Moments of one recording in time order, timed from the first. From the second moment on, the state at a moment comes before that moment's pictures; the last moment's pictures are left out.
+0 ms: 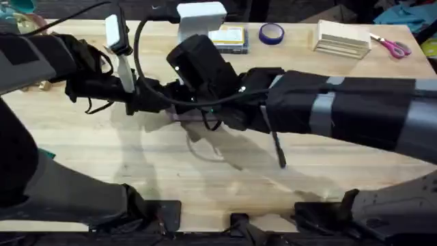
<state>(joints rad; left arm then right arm) 0.34 1.68 1.00 -0.94 0.93 1.54 0.98 1.73 1.18 -0.10 0.15 0.49</state>
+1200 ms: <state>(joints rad) 0.32 1.68 1.00 -0.94 0.97 1.56 0.92 1.42 1.19 -0.50 0.08 0.19</state>
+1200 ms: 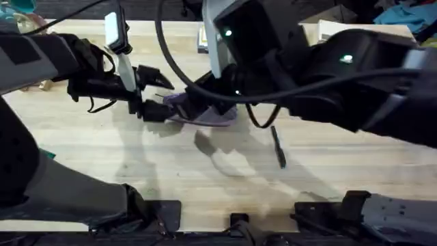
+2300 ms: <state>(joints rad) 0.33 1.35 1.18 -1.24 0.89 1.55 0.75 1.38 1.19 -0.54 -0.14 -0.43</state>
